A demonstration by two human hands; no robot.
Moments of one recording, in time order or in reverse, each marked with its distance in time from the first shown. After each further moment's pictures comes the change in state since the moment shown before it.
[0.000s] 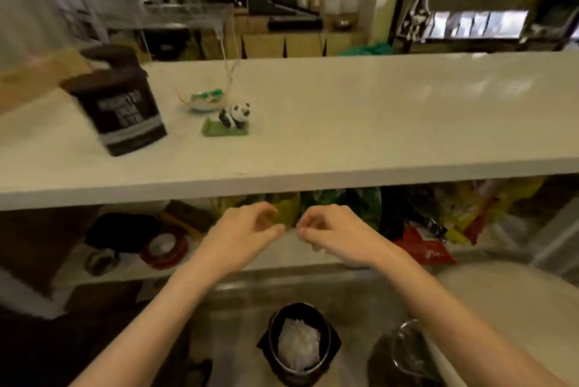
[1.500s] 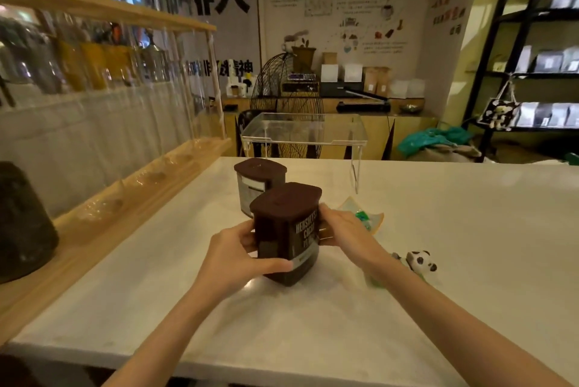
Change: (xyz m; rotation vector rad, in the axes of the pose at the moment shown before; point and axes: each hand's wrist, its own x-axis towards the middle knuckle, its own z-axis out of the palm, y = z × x) left_hand 0.086 -0.173 -0.204 -0.339 0.371 -0.076; right_hand 0.275 -0.155 0.038 0.501 0.168 -0.041
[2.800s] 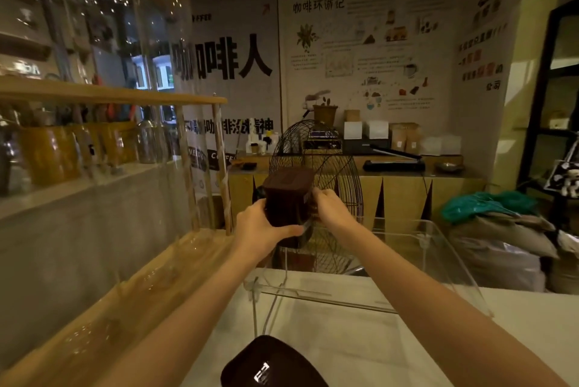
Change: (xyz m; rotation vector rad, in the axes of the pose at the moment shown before) left_hand 0.368 -0.001 -0.040 0.158 0.307 0.093; right_hand 0.364 -0.106 -0.010 0.010 0.138 -0.034
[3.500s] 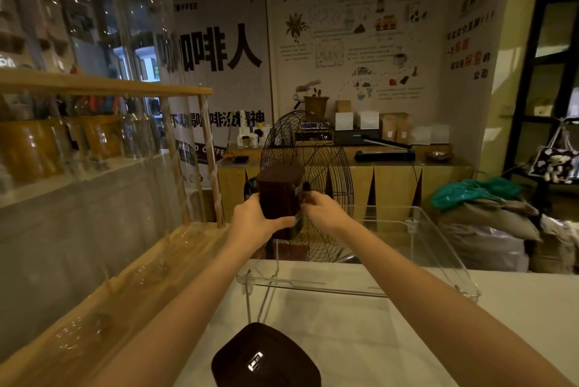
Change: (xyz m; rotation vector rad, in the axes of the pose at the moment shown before) left_hand 0.009 -0.009 0.014 0.115 -0.072 -0.038; right_hand -0.002 0.024 -0.011 -0.295 -0.134 -0.149
